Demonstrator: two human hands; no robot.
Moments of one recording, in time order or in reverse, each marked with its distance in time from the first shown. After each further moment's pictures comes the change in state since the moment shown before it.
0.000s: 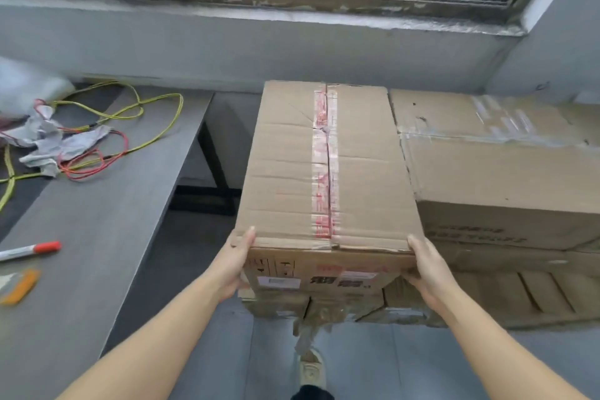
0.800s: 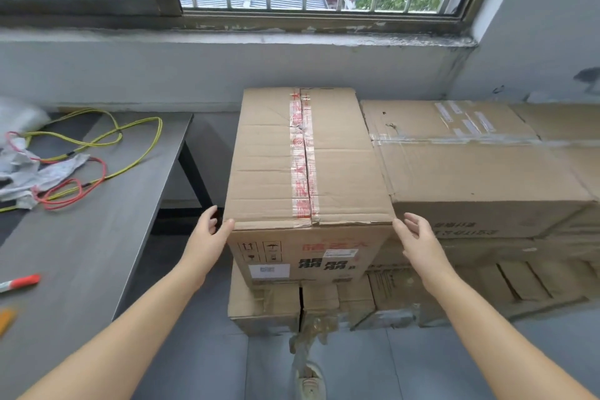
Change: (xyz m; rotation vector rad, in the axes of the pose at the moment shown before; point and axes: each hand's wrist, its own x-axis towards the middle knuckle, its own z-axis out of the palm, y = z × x) left_hand -0.001 0.049 0.001 0.383 0.172 0.405; right_hand -0.020 -0.045 -0.009 -0.361 0.089 -0.273
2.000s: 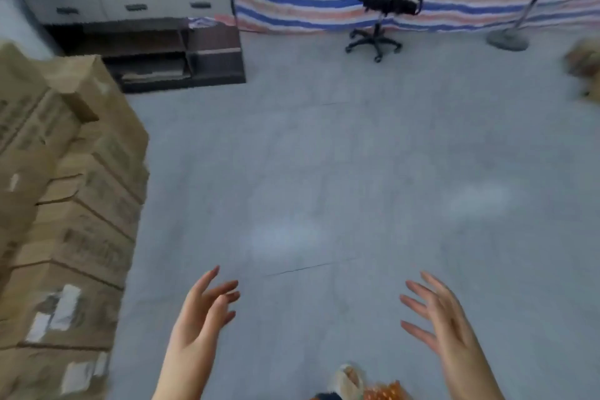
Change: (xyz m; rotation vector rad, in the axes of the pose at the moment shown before) left_hand -0.562 -0.145 0.116 0.242 -1.540 0.427; right_hand -0.802 0.269 -0.006 0.799 1.612 0.325
